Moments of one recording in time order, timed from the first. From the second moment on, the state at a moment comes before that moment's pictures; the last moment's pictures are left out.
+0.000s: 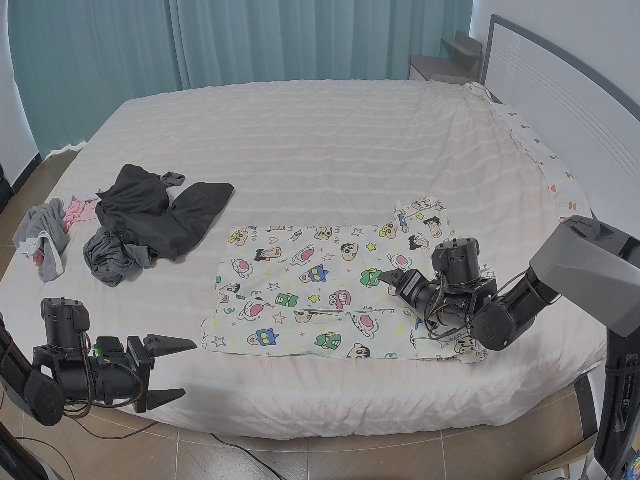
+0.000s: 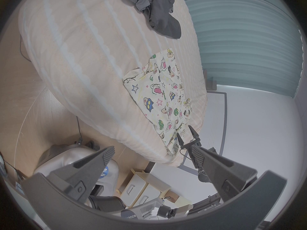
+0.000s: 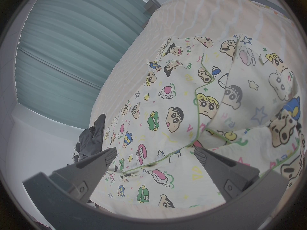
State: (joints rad) left arm -0.01 1.72 -0.17 -0.89 -0.68 -1.07; right arm 0.45 2.28 -1.03 -0.74 -0.05 0.97
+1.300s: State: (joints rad) left arm -0.02 1.71 -0.17 -0.89 -0.67 -1.07; right arm 0.21 1.97 -0.57 -0.92 0.08 0.96
